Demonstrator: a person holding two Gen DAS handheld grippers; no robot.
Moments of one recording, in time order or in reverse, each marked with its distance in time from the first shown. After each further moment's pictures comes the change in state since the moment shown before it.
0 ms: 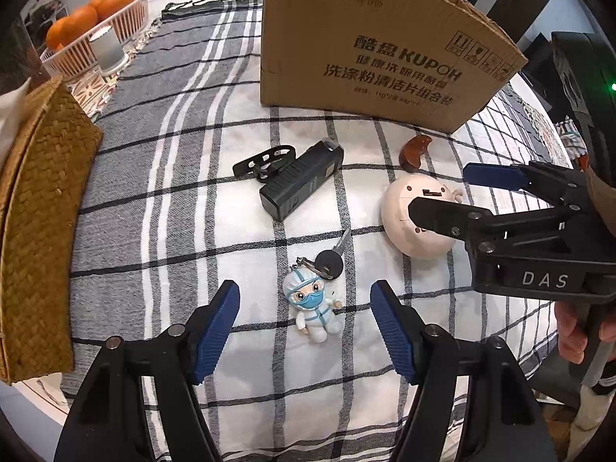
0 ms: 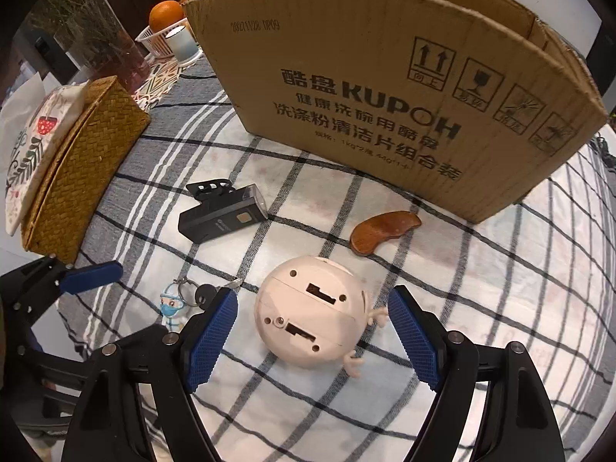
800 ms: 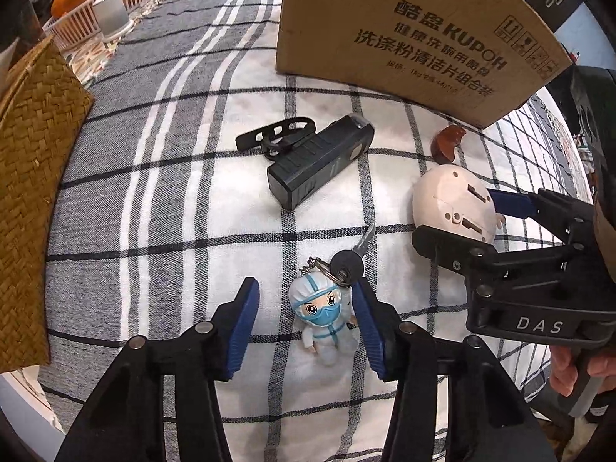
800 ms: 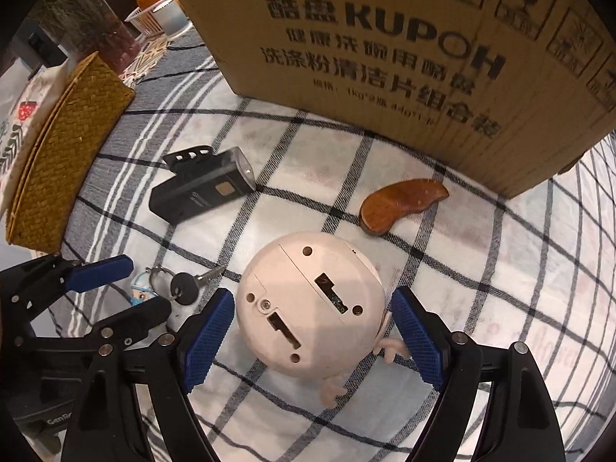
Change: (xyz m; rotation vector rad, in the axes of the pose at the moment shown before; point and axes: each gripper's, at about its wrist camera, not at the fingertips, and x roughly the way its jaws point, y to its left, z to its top) left arm 0.035 0.008 0.004 -0.078 0.054 0.005; right arm 0.039 -0.001 -0.009 0.019 0.067 0.007
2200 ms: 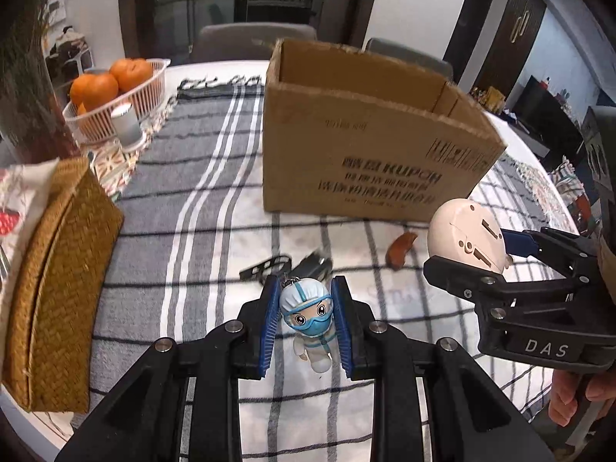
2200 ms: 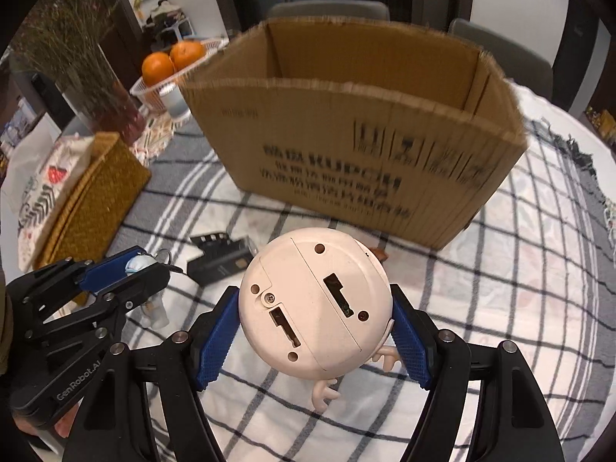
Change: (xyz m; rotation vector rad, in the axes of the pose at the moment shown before) left arm -0.083 -0.022 0.022 0.071 -0.358 0.006; right arm -0.090 -0.005 0.001 0.058 -0.249 -0.052
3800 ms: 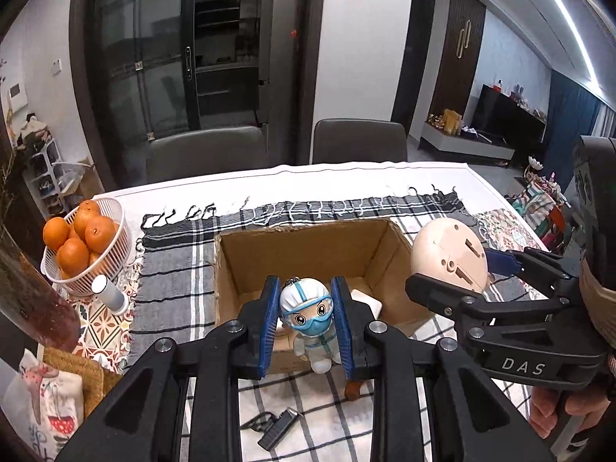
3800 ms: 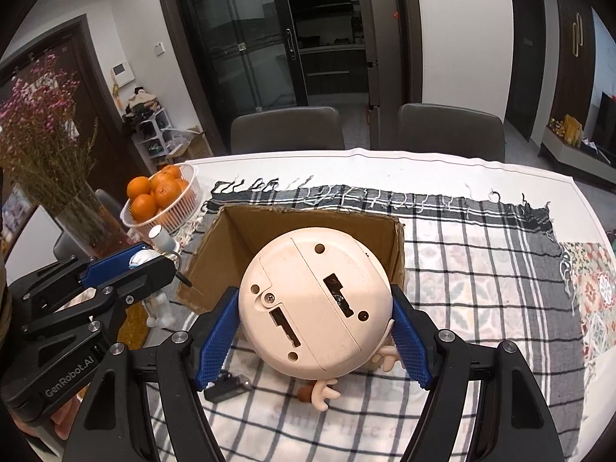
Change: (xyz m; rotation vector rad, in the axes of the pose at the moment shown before) left arm -0.052 -0.047 0.155 0.183 -0.183 -0.066; right arm -0.097 -0.046 0.103 0.138 -0.260 -0.042
